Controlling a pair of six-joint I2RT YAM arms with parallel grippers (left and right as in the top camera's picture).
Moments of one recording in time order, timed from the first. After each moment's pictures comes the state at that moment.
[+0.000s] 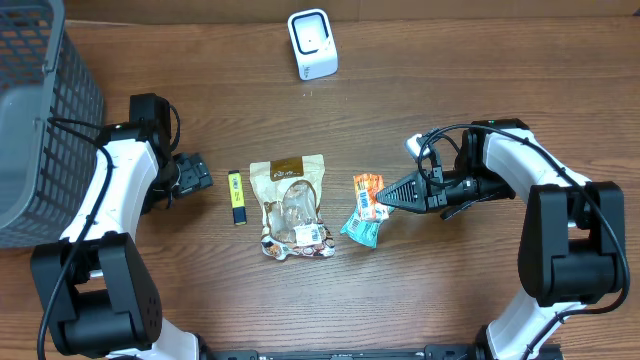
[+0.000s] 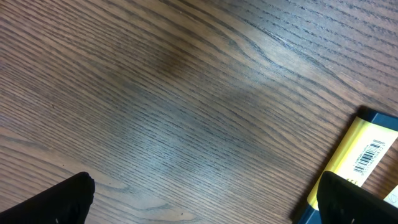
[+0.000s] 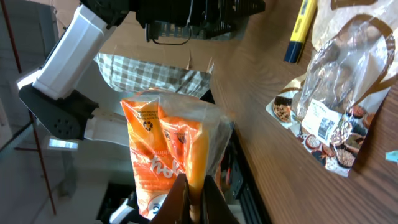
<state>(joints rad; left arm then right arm) 0.11 1.74 1.23 -0.98 -0.12 -0.37 0.04 1.91 1.19 -1.64 -1.45 -1.03</state>
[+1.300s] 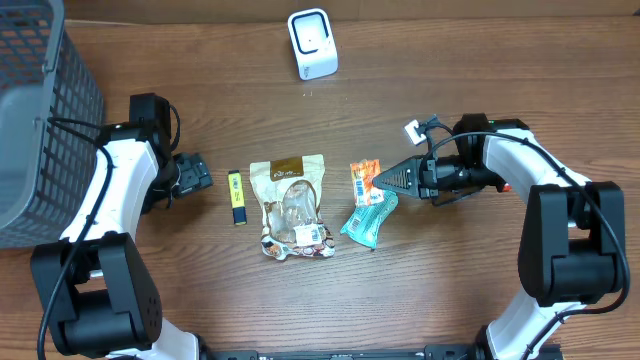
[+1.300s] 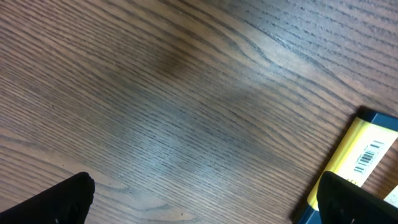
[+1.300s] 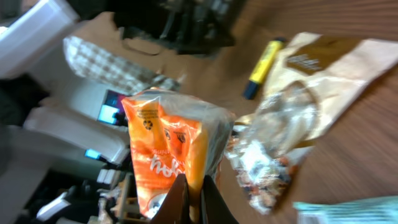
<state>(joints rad) 0.11 1.74 1.23 -0.98 -0.12 -0.37 0.05 1.91 1.19 -1.10 -1.41 -0.74</state>
